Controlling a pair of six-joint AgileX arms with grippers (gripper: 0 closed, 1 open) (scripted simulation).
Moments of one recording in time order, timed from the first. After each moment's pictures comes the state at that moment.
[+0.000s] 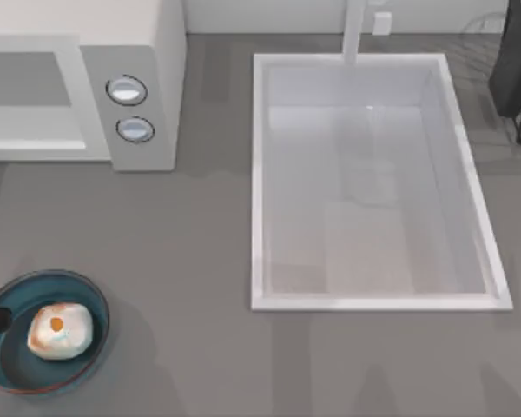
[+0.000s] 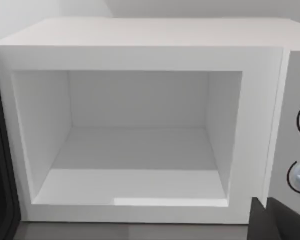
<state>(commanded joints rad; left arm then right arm) 0.00 0.00 0.00 0.00 0.00 0.00 0.00 0.00 0.00 0.00 0.00 0.00</state>
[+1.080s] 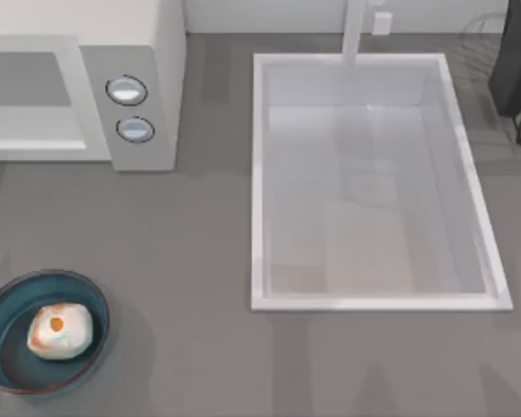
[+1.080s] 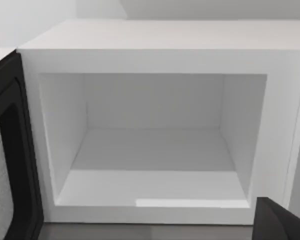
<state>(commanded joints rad) 0.32 0.04 0.02 0.02 0.32 0.00 0.00 0.00 0.00 0.00 0.00 0.00</state>
